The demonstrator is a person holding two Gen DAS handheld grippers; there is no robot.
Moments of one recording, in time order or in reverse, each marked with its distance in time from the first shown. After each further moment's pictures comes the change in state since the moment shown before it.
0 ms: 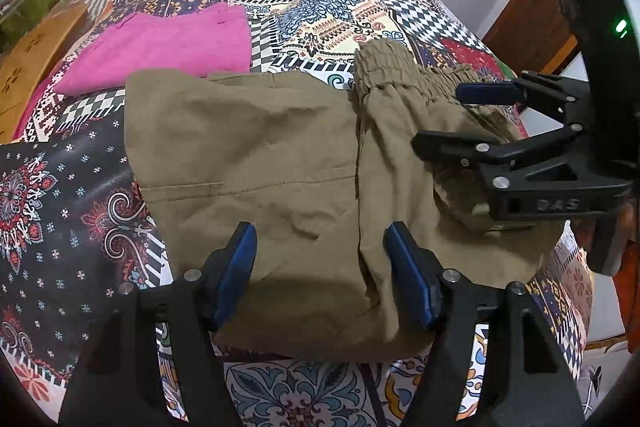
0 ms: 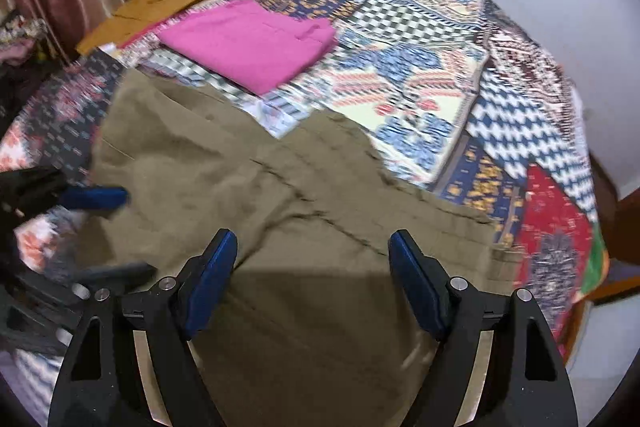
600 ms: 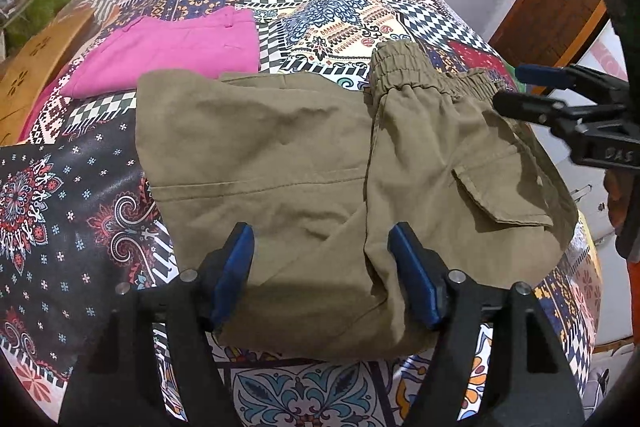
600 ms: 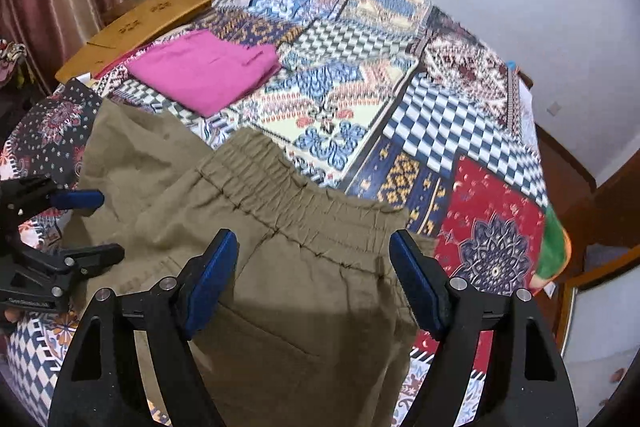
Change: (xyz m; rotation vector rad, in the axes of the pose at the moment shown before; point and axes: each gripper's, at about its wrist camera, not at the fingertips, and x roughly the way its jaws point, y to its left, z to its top) left arm 0.003 0.004 0.000 0.001 -0.015 0.029; right arm -0.042 -0.034 -0.010 0.081 -0.097 -0.065
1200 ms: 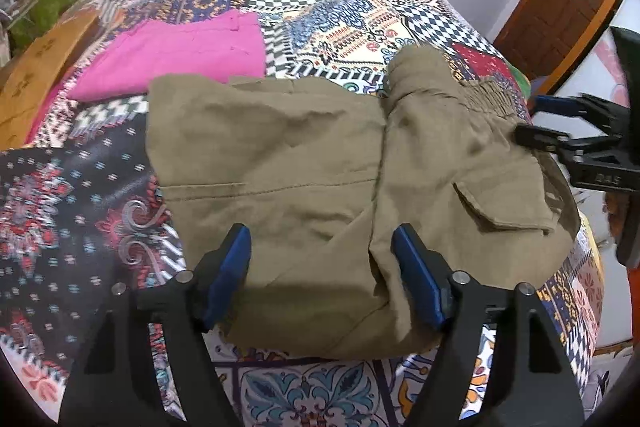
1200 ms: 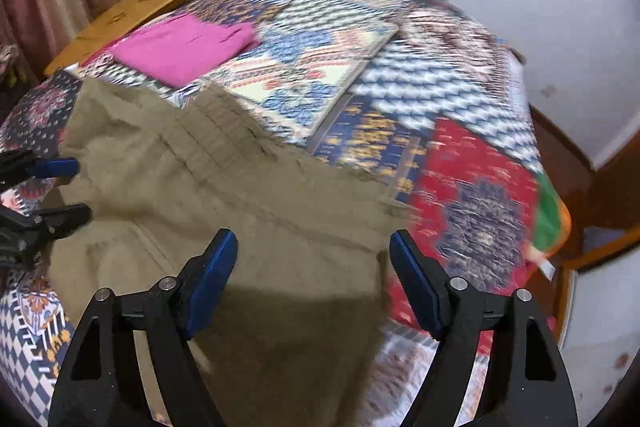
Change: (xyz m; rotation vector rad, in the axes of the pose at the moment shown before) left arm -0.008 -0.001 0.005 0.004 -0.004 0.031; right arm 0.003 -0.026 -0.029 0.030 0.047 -0.066
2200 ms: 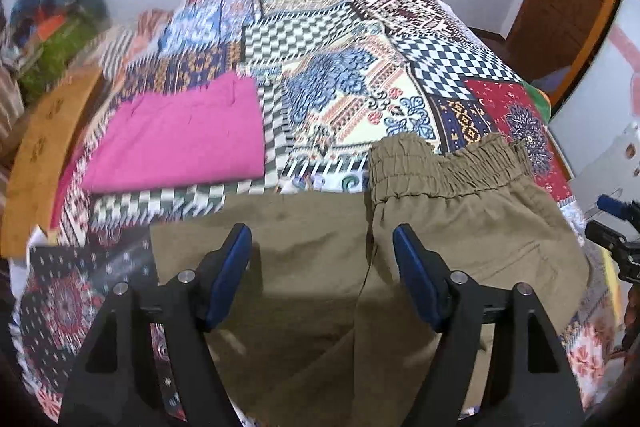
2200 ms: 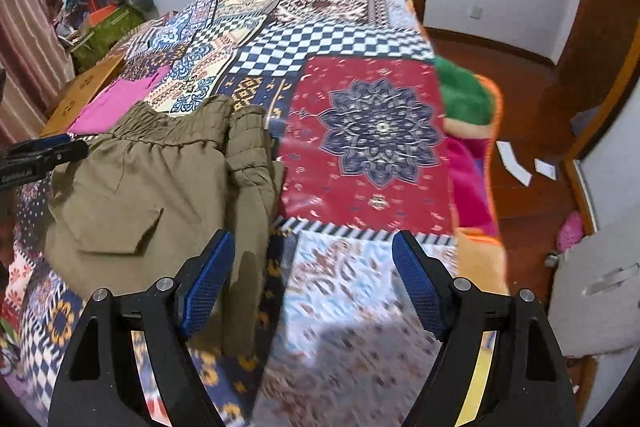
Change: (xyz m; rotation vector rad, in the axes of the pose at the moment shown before) left arm 0.009 -0.019 0.074 0.063 -0.024 0.096; right arm -0.040 -0.072 -0.089 0.390 -0.052 0.022
